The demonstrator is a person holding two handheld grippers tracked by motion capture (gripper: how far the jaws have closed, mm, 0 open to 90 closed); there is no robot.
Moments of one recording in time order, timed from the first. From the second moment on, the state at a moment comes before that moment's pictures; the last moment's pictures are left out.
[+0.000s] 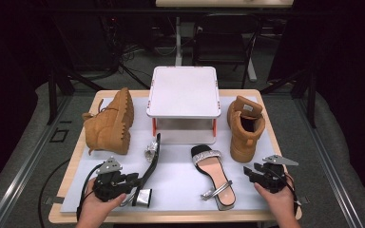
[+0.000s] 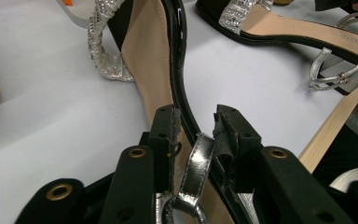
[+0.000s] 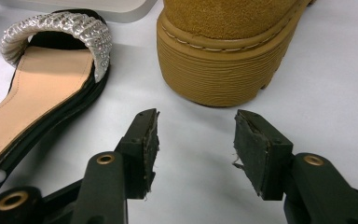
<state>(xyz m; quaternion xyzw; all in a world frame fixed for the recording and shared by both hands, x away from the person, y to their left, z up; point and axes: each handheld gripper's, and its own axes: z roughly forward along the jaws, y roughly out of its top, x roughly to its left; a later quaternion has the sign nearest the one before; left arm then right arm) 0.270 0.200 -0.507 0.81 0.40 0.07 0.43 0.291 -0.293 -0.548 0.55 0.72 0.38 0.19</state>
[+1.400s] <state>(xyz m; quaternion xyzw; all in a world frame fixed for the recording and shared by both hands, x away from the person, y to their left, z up) 0.273 0.156 -0.506 0.82 0.35 0.05 0.45 0.292 -0.293 -0.550 0.55 0.72 0.38 0.18</state>
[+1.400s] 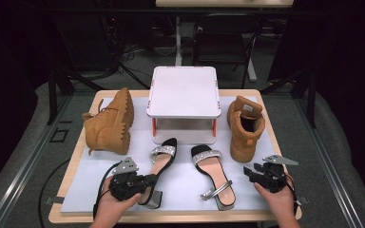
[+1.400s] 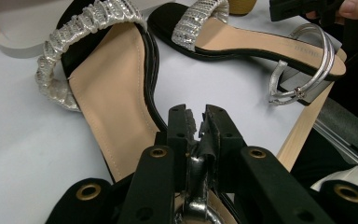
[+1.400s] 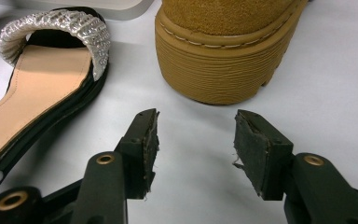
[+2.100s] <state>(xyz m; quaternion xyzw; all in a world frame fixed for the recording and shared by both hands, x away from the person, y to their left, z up) 0.278 0.127 -0.520 0.83 0.34 0.03 0.43 0.292 -0.294 -0.550 0.55 0.72 0.38 0.18</state>
